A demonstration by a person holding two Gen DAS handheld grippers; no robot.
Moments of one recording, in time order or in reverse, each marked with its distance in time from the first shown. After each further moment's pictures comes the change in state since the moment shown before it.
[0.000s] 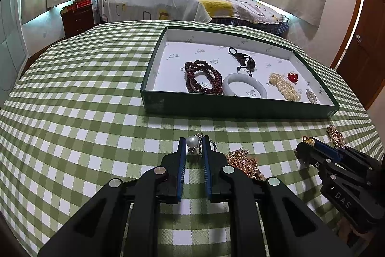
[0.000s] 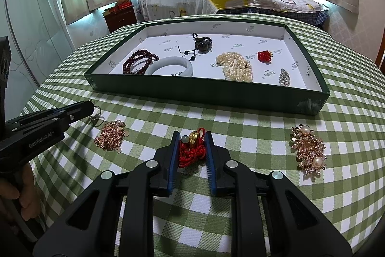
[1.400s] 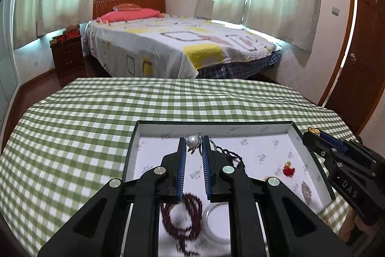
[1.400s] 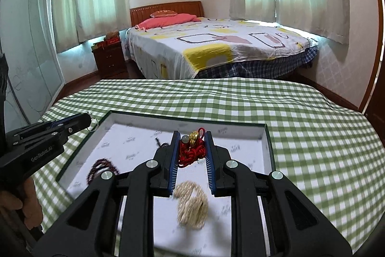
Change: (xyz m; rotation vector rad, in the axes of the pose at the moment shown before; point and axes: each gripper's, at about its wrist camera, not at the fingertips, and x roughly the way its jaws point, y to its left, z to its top) left arm 0.048 -0.030 0.146 0.036 -0.155 -0.038; right arm 0.045 -0.056 0.160 -0.008 -0.215 -0.071
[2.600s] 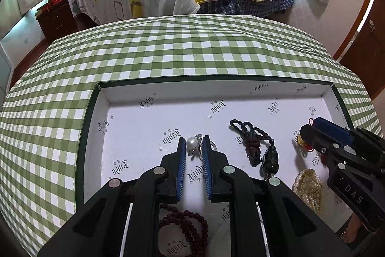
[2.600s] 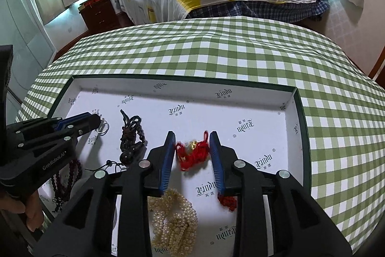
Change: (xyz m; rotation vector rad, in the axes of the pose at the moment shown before) left arm 0.103 -0.008 -0.005 0.034 0.365 0.034; right arm 0.091 -0.015 -0.010 0.050 0.342 0.009
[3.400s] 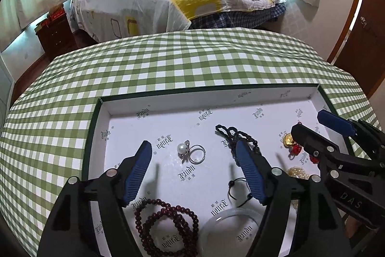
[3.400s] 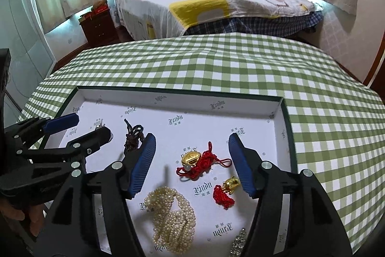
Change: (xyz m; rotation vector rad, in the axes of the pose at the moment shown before) left arm -0.024 -0.013 -0.005 0.045 -0.095 0.000; right arm -0.028 -0.001 -0.005 0.004 -0.110 -0.025
